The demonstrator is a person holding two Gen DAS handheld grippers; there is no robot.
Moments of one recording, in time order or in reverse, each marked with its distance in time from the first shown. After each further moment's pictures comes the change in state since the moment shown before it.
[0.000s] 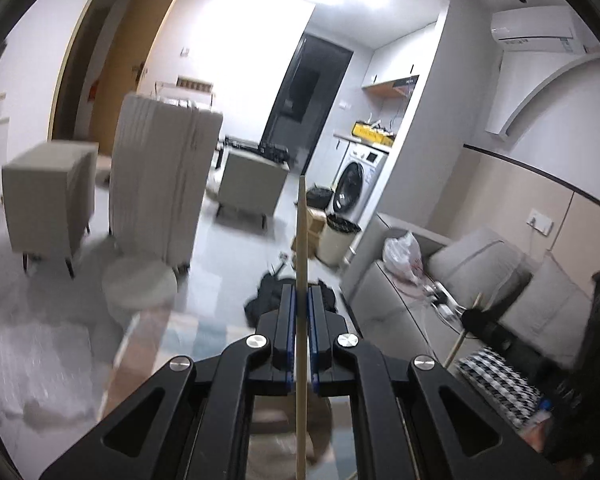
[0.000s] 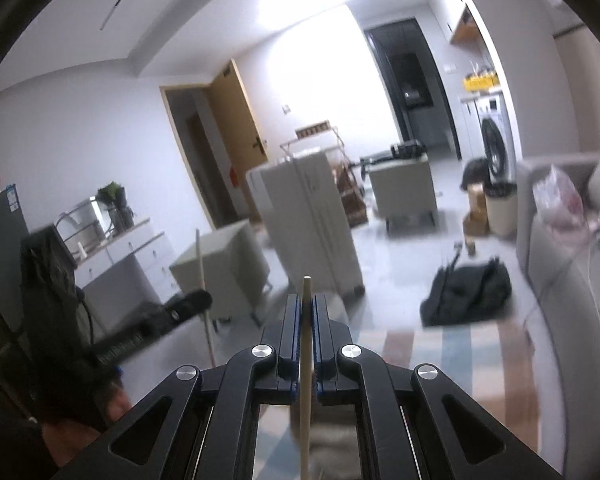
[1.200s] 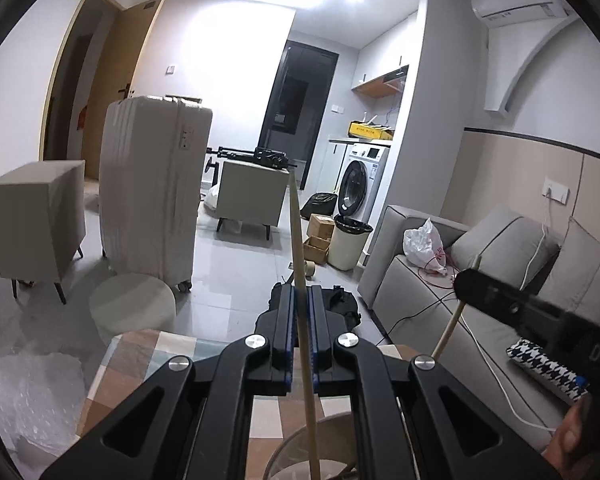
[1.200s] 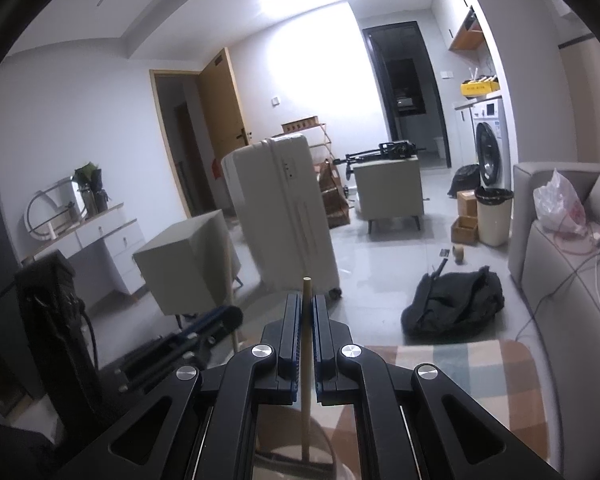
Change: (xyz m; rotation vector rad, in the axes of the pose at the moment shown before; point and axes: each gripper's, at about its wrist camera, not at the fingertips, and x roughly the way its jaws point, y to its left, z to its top) left arm 0.054 0.018 -0.042 0.116 -0.026 0.011; right arm 0.092 -0.027 -0.038 -0.052 0.010 -0.066
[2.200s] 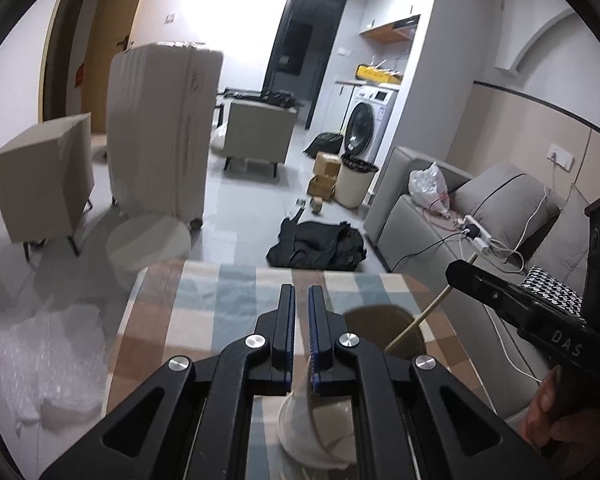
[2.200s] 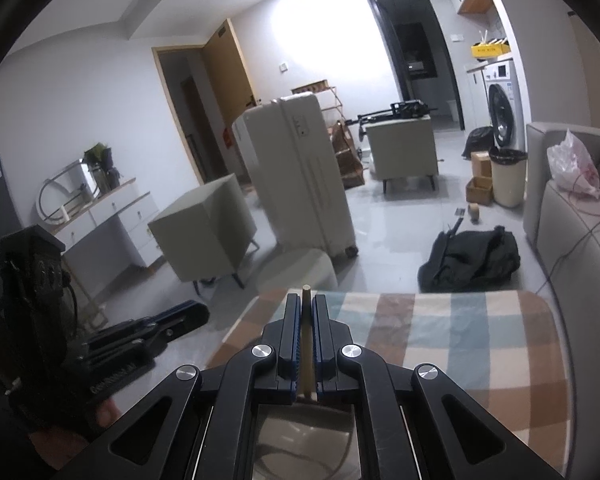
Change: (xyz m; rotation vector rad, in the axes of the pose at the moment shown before) left arm -0.025 0.020 -0.017 -0.015 0.286 0.034; right arm 0.005 -0.004 -0.037 0.029 0.141 0.060
